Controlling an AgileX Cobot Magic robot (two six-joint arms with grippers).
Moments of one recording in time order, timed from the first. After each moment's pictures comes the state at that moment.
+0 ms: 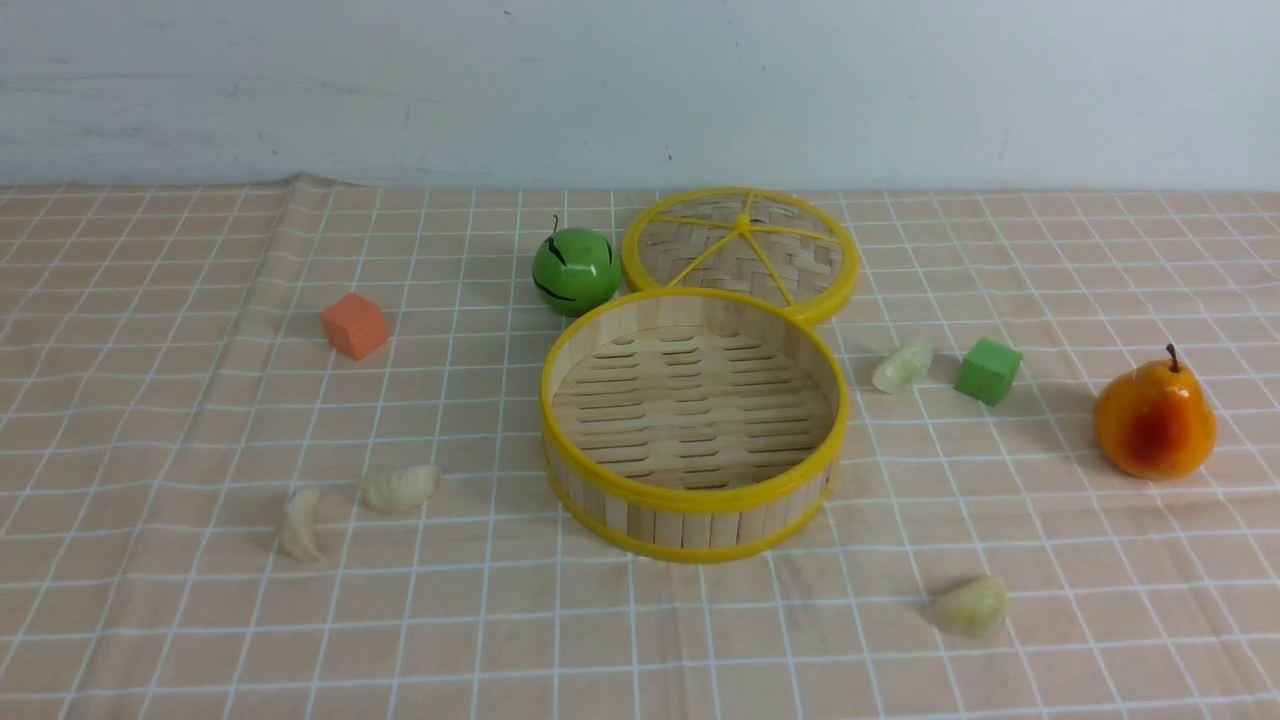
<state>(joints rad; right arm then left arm) 0.01 -0.01 0.01 -0.07 0.41 -0.09 -0.09 -0.01 0.03 -0.12 0.40 -0.03</state>
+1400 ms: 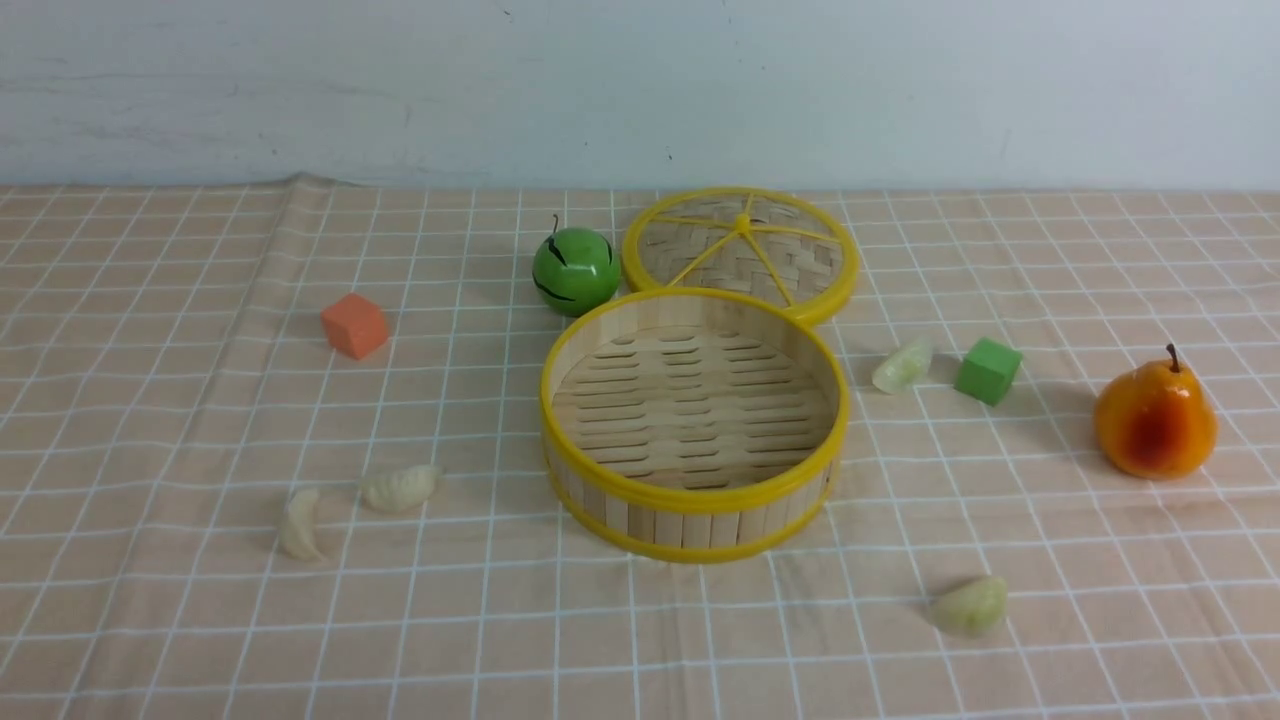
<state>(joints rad) 0.01 -0.01 0.03 -0.44 -0.21 -0.09 -0.09 -0.01 0.03 -0.11 -0.30 -0.03</state>
